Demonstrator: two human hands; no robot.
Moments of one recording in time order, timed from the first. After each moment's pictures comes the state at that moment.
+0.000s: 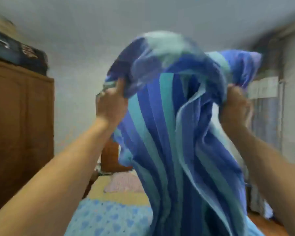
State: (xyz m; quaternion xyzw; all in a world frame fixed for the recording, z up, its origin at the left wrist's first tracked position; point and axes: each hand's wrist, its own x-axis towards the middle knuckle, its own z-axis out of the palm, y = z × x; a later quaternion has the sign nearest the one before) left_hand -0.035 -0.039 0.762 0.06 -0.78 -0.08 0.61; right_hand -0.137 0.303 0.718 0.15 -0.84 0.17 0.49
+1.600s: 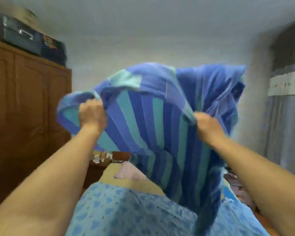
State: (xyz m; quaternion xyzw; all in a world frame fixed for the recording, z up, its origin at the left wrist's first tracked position) left_hand 0.018 -0.110 0.666 0.23 -0.87 0.09 0.43; right_hand -0.136 0.266 0.695 0.23 -0.89 0.06 0.39
